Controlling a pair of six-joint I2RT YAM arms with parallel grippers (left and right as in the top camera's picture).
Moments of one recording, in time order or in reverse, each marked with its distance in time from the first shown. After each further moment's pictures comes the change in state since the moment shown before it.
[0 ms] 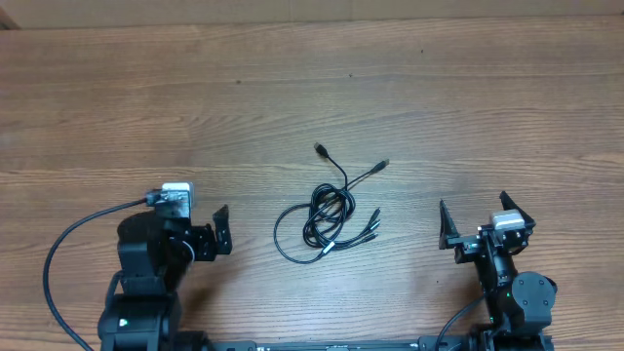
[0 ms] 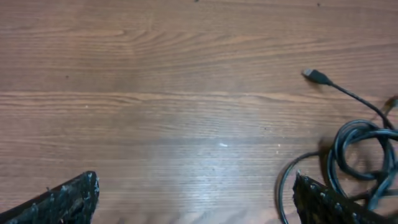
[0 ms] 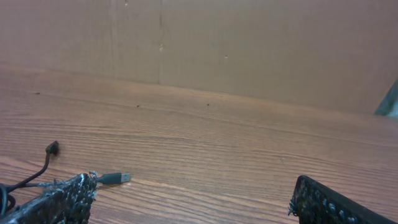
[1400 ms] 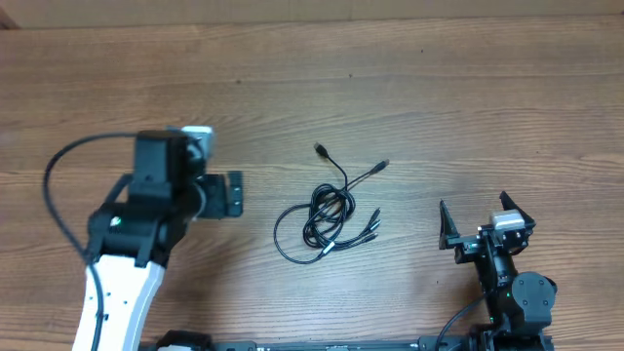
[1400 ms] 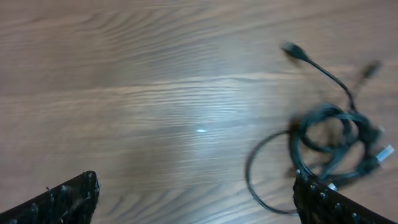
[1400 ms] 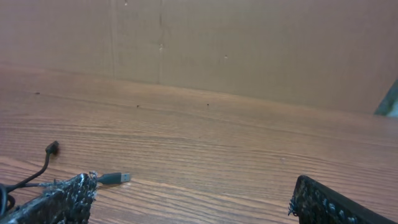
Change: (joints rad) left arm -0.194 0.511 0.584 -0.401 -0.084 -0.034; right arm 0.000 0.000 0.000 0.000 0.000 0.001
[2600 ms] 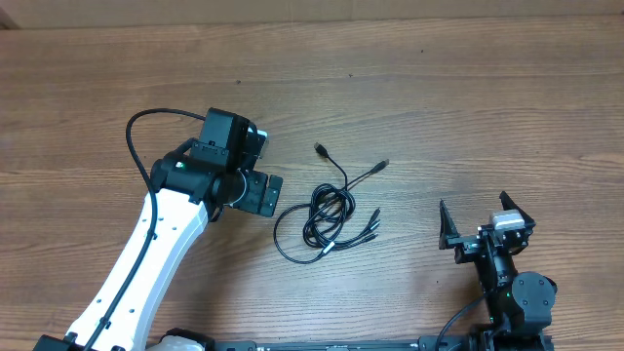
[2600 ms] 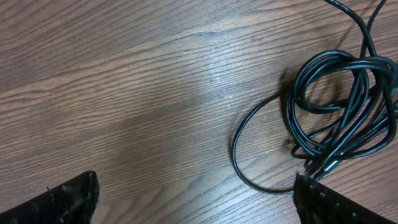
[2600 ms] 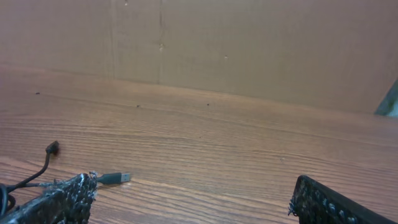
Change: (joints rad) left arm -0.124 0.267 0.021 0.008 0.015 0.064; right arm 0.000 0.000 0.000 0.000 0.000 0.000
